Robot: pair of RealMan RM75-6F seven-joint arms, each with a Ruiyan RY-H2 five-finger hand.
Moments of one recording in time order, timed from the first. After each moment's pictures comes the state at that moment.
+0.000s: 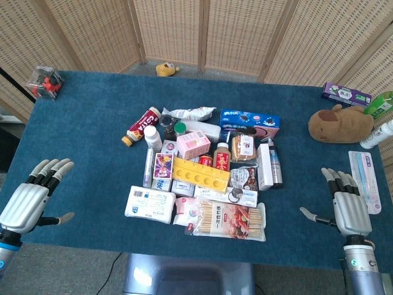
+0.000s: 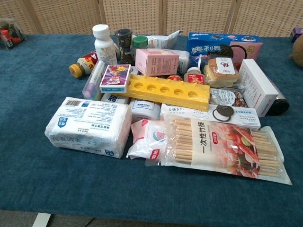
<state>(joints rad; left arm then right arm) -0.23 -0.86 -0.02 -1.99 1.56 1.32 0.02 0.17 -1.11 0.12 -1.90 -1.23 1.39 -0.26</state>
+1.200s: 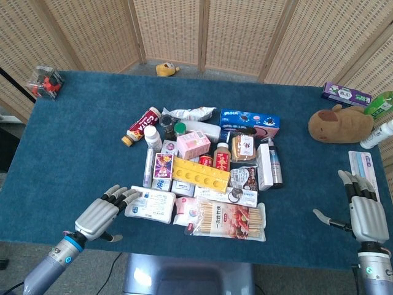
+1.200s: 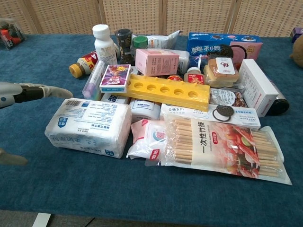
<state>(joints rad) -0.40 -1.19 0.01 -1.92 1.47 0.99 0.31 0.12 -1.06 0.11 -1.89 -1.26 1.43 -0.16</state>
